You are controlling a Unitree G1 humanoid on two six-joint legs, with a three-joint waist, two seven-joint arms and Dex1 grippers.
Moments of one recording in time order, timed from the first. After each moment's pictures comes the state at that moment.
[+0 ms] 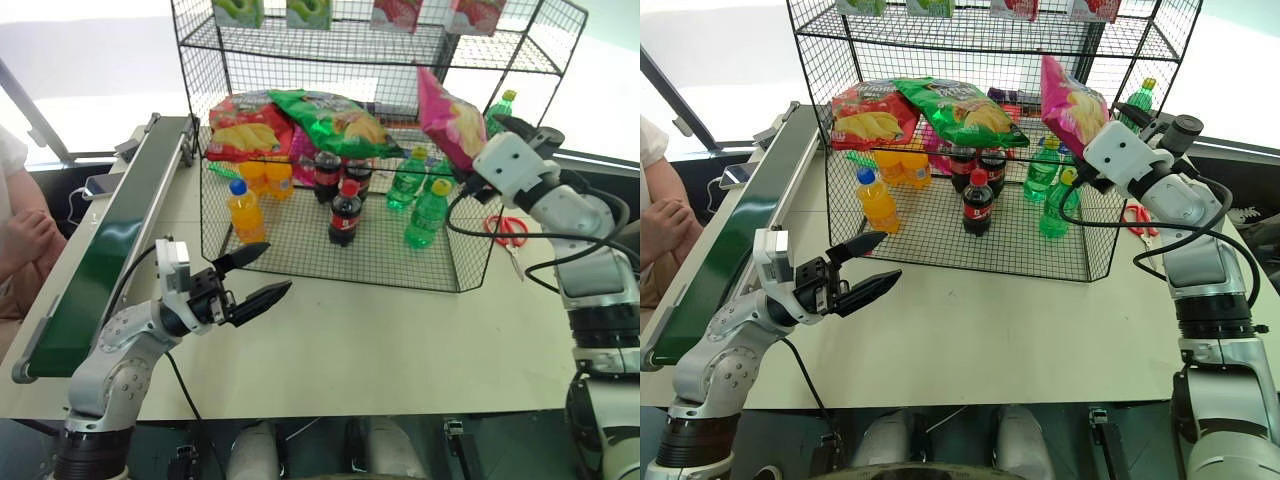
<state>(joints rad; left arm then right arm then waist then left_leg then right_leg) -0.04 0.47 0.15 -0.35 -0.77 0.34 -0.96 -0.61 -0.71 -0.06 0.11 -0.08 0.06 0.51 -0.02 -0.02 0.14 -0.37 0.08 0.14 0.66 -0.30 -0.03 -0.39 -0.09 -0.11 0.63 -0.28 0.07</state>
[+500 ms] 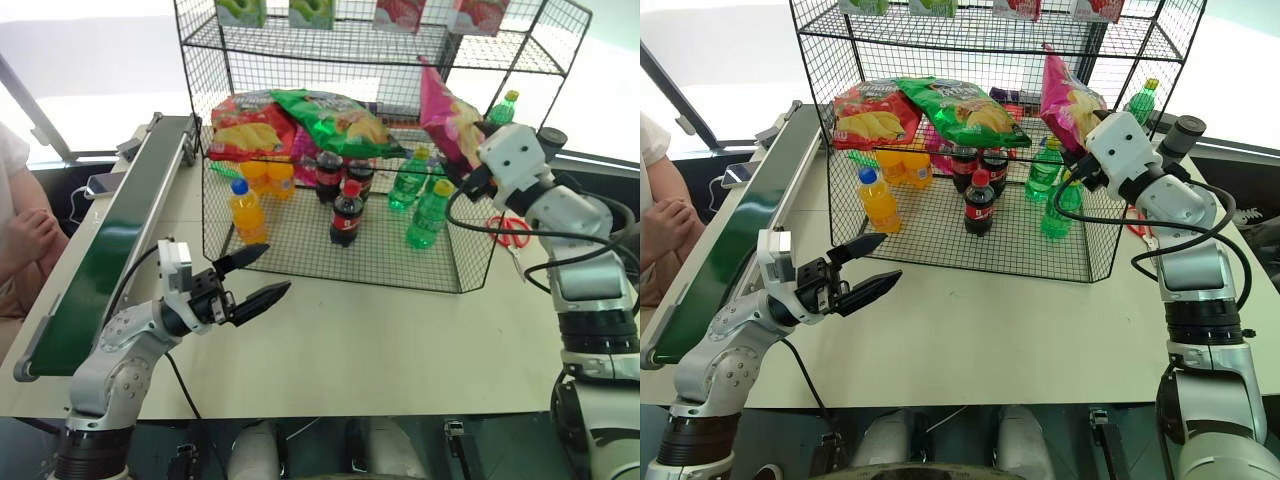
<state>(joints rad) -0.04 0.47 0.15 -0.33 -0.76 0.34 -0.96 -0.57 -0.68 -0.08 0.06 -0.01 0.09 0.54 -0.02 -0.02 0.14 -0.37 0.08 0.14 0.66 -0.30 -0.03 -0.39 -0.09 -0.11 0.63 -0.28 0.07</state>
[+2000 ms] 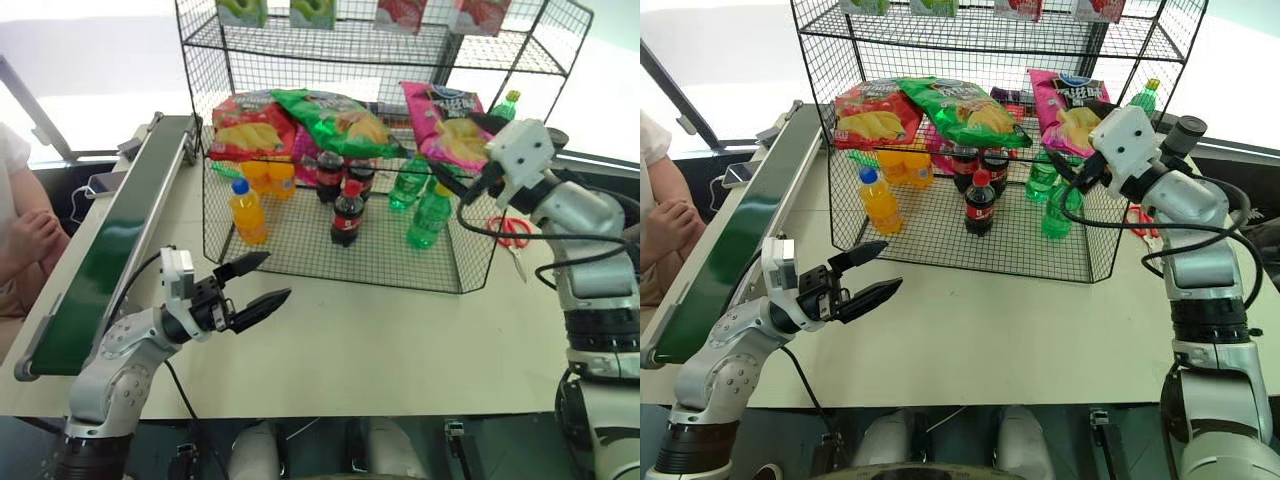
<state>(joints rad) 0.01 0.47 0.14 -0.34 -0.75 0.34 -0.96 -0.51 -0.71 -0.12 -0.04 0.21 0.06 0.70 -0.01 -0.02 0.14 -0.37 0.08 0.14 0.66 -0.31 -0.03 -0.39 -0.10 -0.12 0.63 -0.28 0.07</state>
